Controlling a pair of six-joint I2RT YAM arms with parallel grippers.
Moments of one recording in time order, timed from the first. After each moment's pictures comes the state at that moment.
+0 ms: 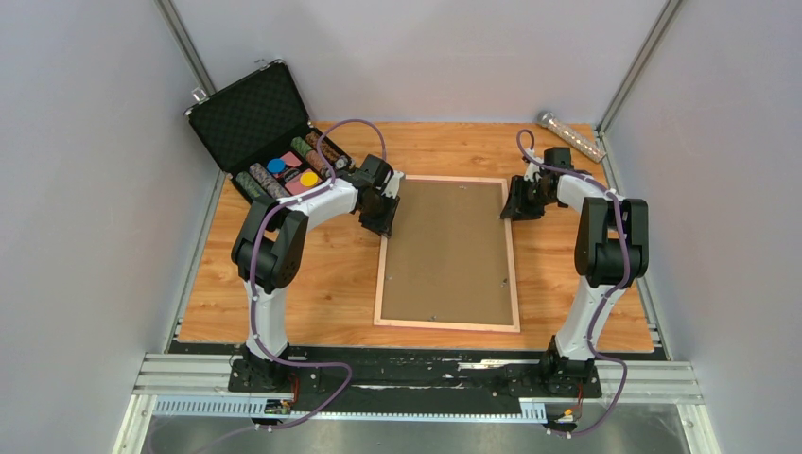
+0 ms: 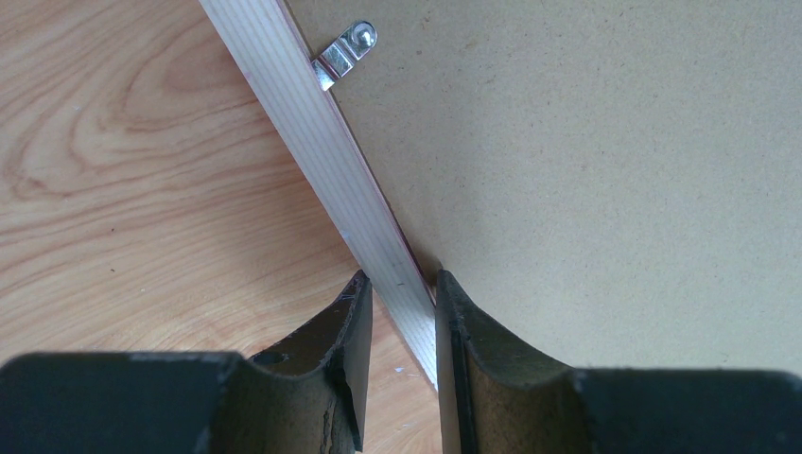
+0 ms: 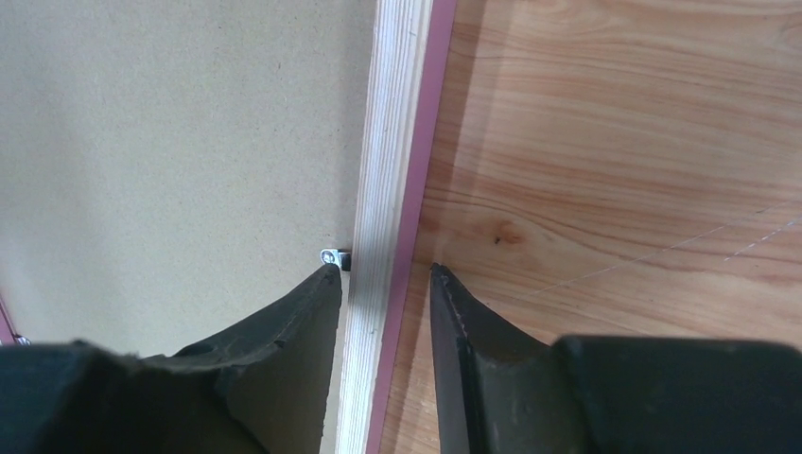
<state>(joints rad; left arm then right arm) -0.51 2.00 1.42 -0.56 0.17 -0.13 -0.06 1.96 1.32 -0.48 -0.43 0.04</state>
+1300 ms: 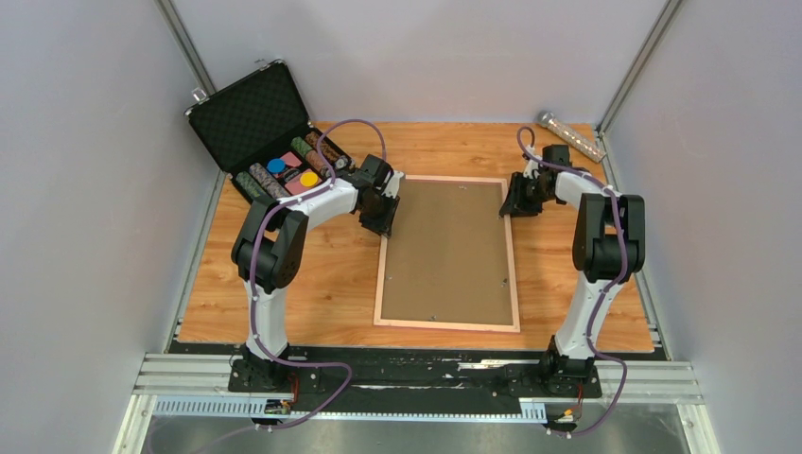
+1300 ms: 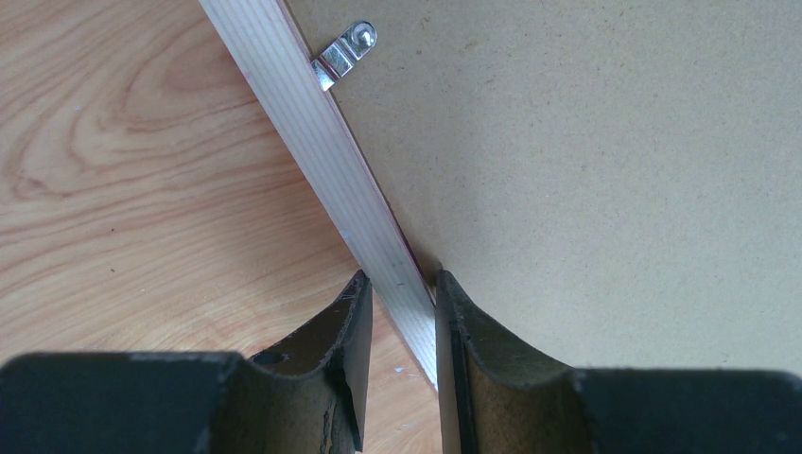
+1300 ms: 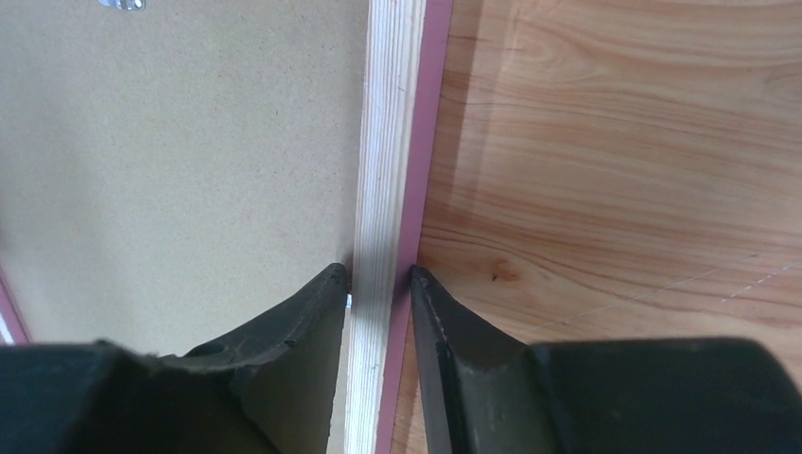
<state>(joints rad) -0.51 2.00 1.42 -0.56 0.17 -0.13 -0.05 2.02 1.37 -0.47 -0.44 0.08</state>
